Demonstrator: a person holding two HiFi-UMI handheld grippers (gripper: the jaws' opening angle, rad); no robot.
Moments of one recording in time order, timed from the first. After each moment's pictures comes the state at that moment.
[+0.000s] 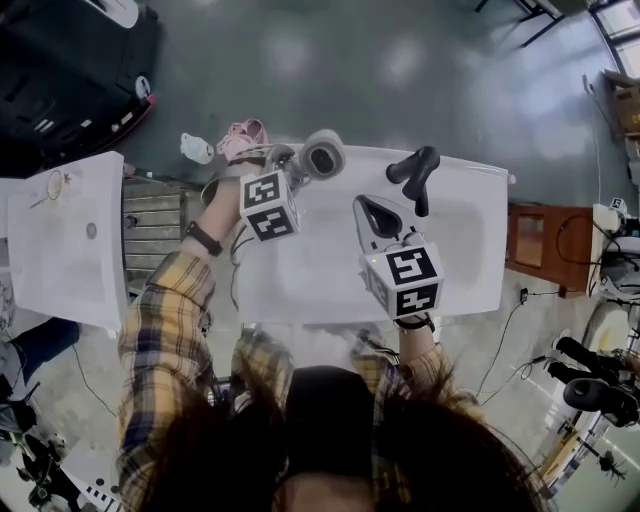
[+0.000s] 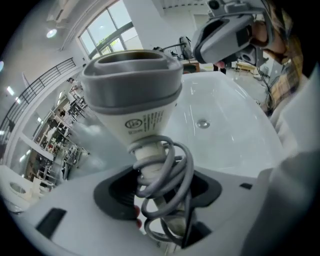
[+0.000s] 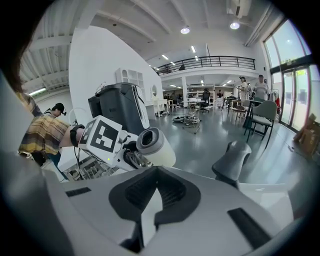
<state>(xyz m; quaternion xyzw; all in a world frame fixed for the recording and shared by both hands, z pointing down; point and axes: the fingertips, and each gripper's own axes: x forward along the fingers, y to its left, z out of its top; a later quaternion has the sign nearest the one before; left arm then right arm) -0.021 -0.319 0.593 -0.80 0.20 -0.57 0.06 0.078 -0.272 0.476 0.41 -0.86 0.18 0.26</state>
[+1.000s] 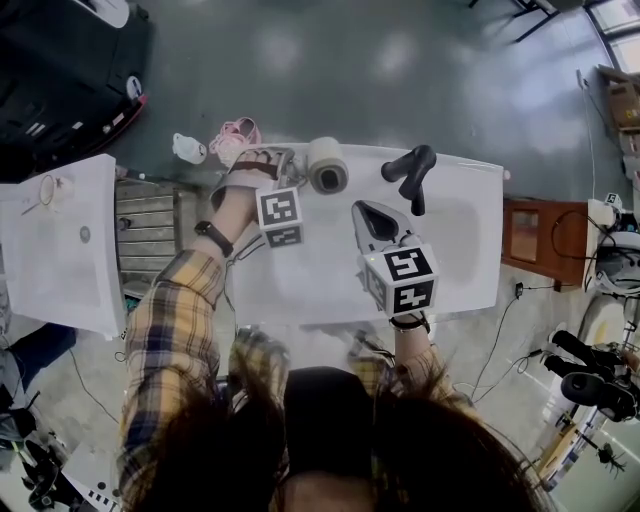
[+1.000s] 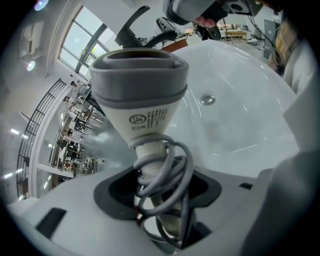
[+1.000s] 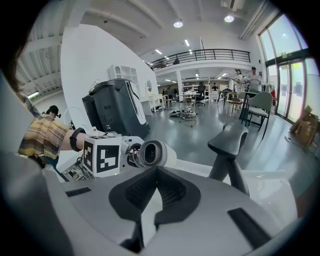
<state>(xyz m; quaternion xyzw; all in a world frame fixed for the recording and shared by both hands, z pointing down) -0.019 -0.334 0.629 -0.73 0.21 -0.62 0.20 0.086 -0.266 0.502 0.42 -0.84 0.21 0.27</state>
